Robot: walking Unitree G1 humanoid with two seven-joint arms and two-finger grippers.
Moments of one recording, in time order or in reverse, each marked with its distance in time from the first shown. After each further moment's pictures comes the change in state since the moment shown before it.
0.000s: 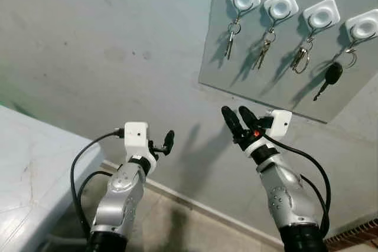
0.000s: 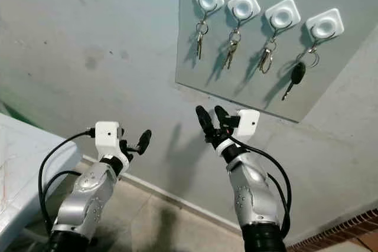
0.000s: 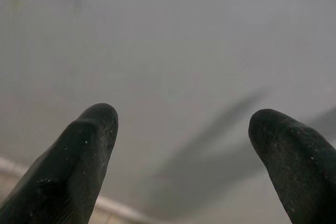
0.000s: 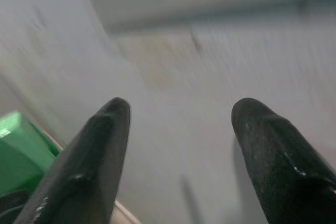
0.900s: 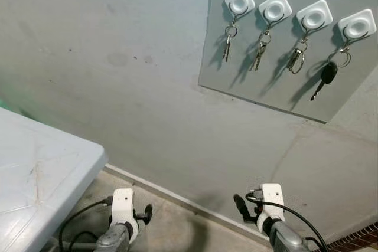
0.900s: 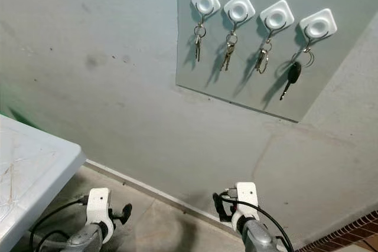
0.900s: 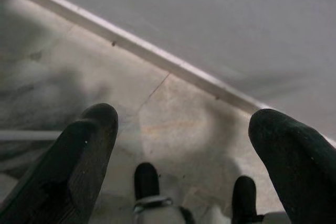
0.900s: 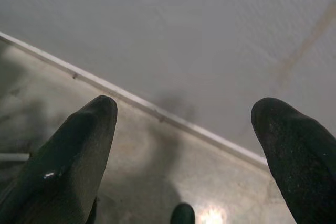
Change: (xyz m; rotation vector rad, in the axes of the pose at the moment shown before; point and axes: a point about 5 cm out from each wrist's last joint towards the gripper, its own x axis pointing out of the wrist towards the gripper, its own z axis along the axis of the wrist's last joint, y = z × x) left arm -0.054 0.054 -0.128 -0.011 0.467 0.204; right arm -0.109 -0.063 -0.118 -0.153 0.619 -0.365
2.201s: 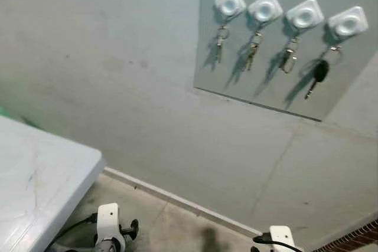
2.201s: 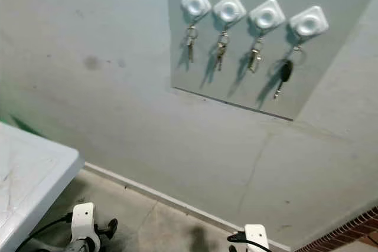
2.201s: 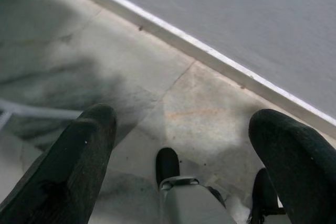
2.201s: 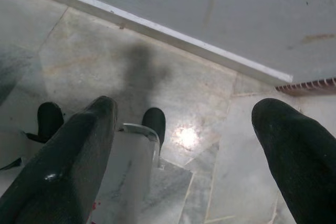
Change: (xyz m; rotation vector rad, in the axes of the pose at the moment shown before) left arm -0.011 0.024 -0.025 -0.054 0.057 0.104; right arm -0.033 -0.012 -0.073 -0.056 0.327 -0.155
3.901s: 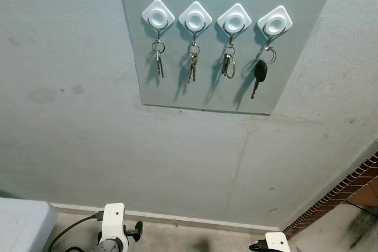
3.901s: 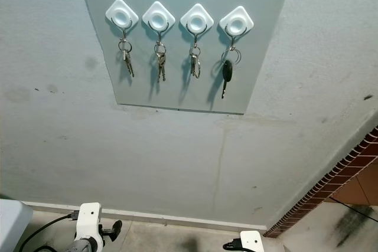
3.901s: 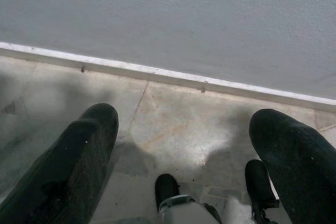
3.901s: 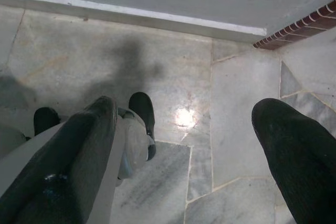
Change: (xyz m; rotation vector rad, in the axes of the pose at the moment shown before) left arm 0.002 -0.007 0.005 0.088 0.001 -0.066; right arm -0.004 0.002 -0.015 -0.031 0.052 0.005
